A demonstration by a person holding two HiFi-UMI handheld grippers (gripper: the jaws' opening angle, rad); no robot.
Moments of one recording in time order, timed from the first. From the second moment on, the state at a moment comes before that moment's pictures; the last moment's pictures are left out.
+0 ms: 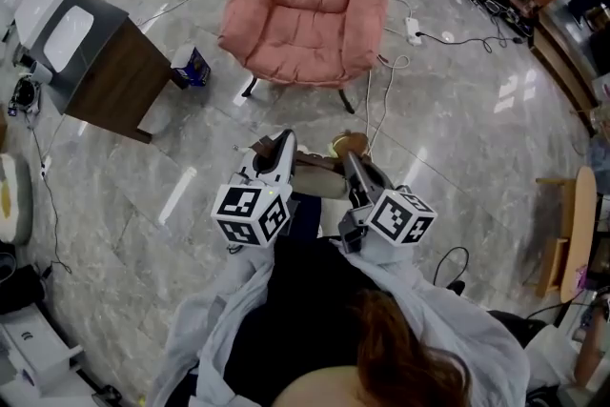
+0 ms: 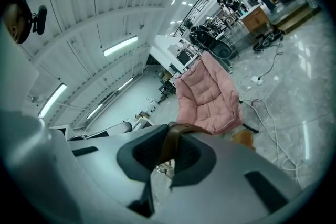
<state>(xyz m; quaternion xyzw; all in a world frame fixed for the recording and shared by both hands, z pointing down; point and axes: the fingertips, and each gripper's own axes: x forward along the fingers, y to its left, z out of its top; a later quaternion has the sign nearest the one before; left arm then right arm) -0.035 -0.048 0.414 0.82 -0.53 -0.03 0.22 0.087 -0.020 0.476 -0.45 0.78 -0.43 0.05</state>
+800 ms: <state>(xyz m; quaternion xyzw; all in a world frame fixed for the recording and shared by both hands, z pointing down) -0.052 -0.240 0.396 0.83 -0.51 -0.03 0.23 0.067 -0.205 0.461 -0.47 0.76 -0.44 0.05</state>
